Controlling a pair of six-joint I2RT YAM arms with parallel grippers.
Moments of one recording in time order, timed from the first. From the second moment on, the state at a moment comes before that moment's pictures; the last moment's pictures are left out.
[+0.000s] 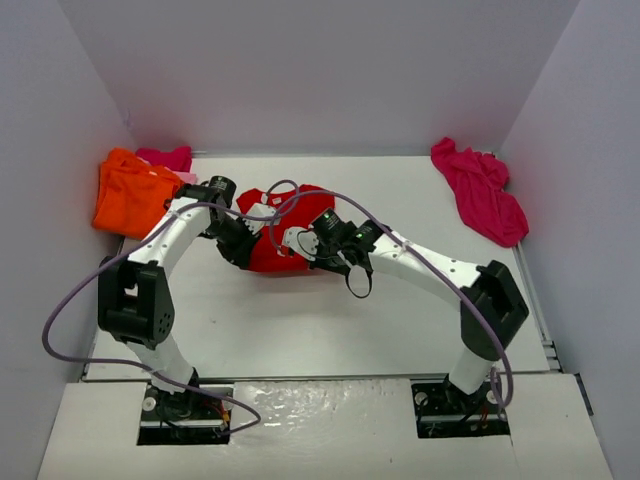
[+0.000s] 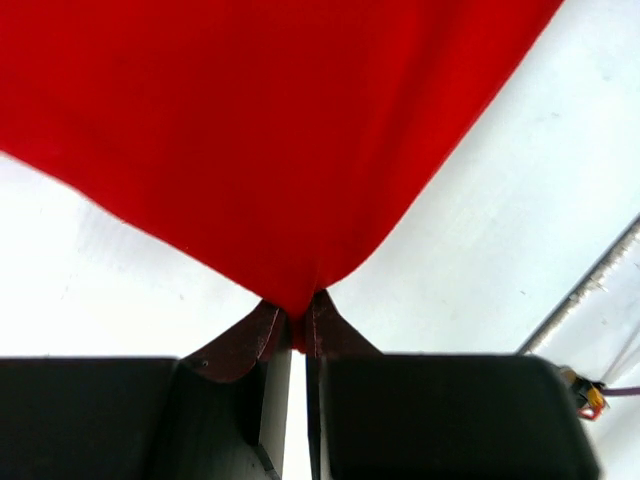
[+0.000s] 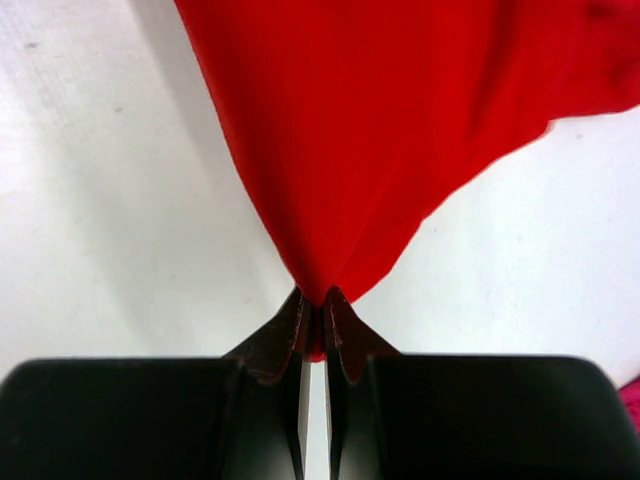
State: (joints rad) left arm -0.22 1.72 1.42 -1.10 0.46 0.71; right arm 0.83 1.71 1.30 -0.63 0.05 -0.61
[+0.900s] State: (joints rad) left arm -0.26 1.85 1.69 -1.05 0.36 0.60; right arm 0.70 1.84 1.59 -0.68 0.16 -0.68
